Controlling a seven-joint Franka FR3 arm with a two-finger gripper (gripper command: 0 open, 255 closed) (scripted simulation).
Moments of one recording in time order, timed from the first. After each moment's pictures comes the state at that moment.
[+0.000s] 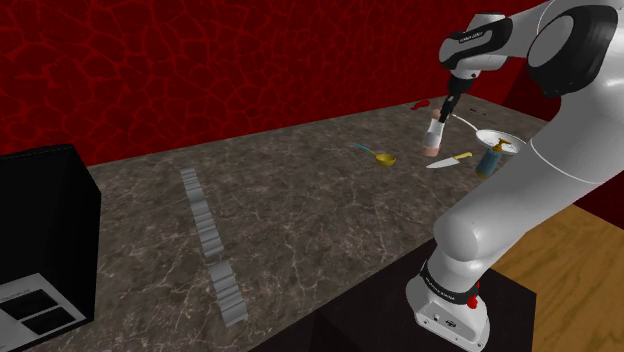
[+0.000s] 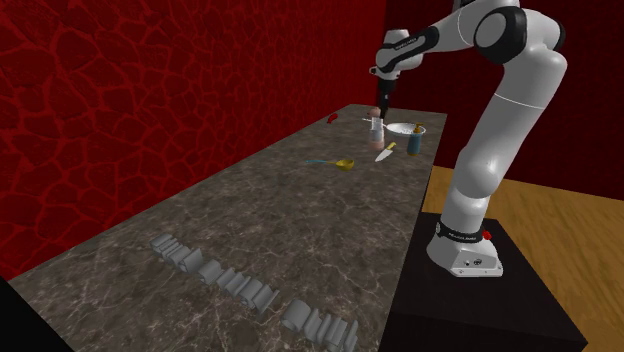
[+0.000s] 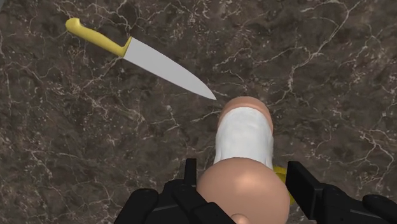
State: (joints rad) arm -0.38 -0.20 -0.68 -2.08 -0.20 2.08 -1.01
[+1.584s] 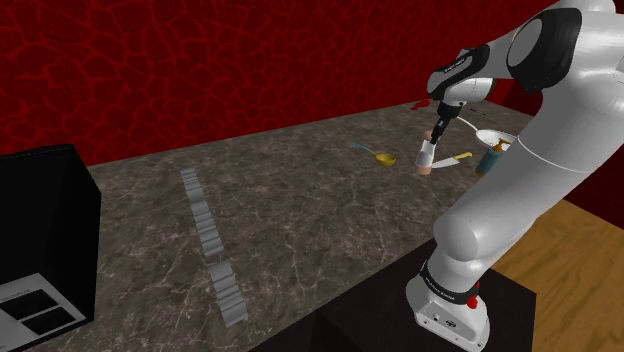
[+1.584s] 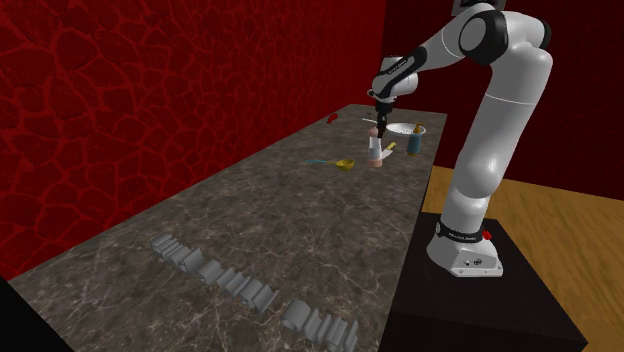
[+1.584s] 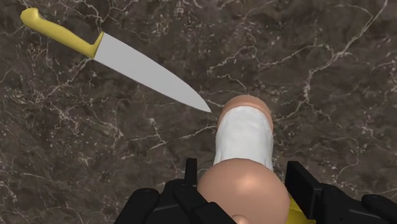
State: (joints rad) arm -0.38 -0.11 -0.72 -2.24 -0.15 2.33 -1.04
